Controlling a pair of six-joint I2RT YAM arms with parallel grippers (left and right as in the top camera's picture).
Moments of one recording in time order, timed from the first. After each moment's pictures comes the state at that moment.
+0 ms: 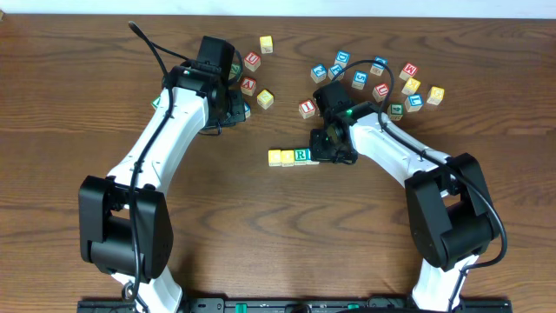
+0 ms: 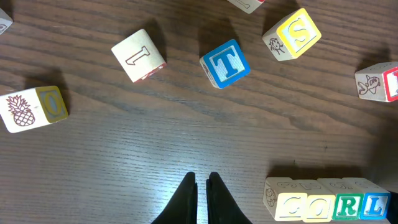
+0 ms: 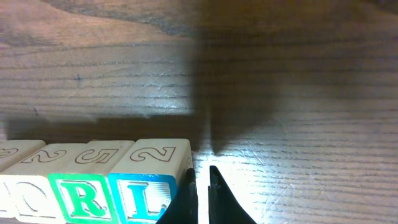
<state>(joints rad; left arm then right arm) -0.25 1.85 1.51 -0.90 0.02 -0.38 0.45 1.97 1.32 -0.71 -0.10 0.49</state>
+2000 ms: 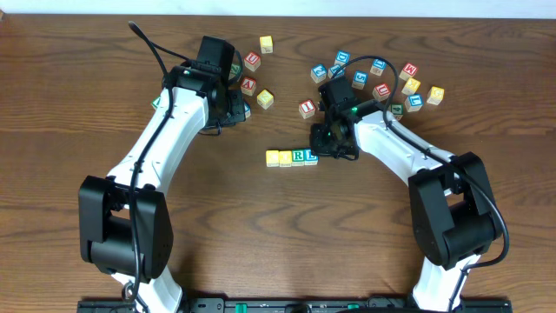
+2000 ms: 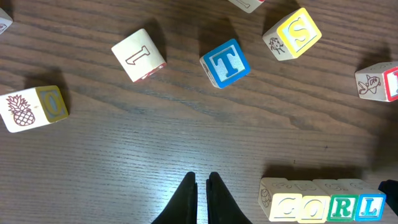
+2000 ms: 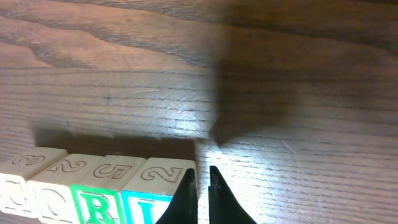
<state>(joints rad) -0.25 1.85 1.51 -0.90 0.02 -0.38 0.41 1.97 1.32 -0.65 -0.16 0.44</state>
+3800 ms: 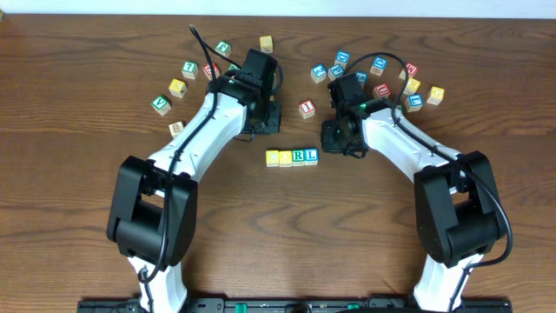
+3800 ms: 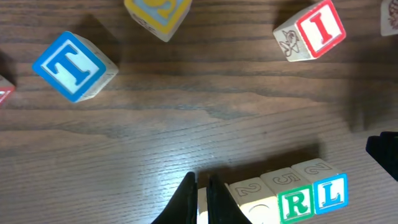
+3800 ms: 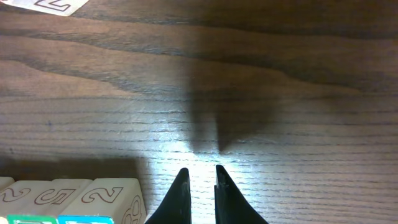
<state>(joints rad) -0.41 1.96 1.51 -0.78 0.10 -0.30 0.38 1.97 1.32 -0.66 -0.06 0.42</state>
